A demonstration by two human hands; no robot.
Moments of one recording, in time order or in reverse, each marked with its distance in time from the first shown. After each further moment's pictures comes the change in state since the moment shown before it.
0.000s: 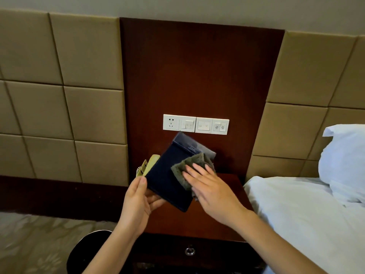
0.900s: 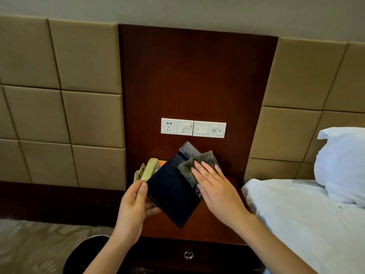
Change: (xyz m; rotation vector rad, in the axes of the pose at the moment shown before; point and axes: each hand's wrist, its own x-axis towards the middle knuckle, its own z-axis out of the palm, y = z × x) left_hand -0.017 0.006 -0.002 0.284 -0.007 0.118; right_hand -0.006 0.009 -0.003 -0.160 0.005 0.144
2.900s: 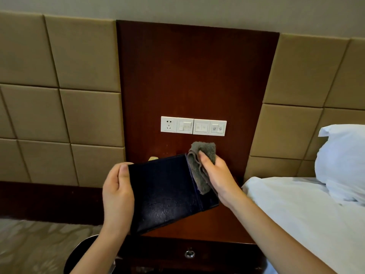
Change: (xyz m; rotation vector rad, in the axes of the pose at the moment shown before) left_hand 0.004 0.036 -0.002 0.250 0.333 0.387; right_hand 0.042 -0.024 -0.045 1.533 0.061 0.711
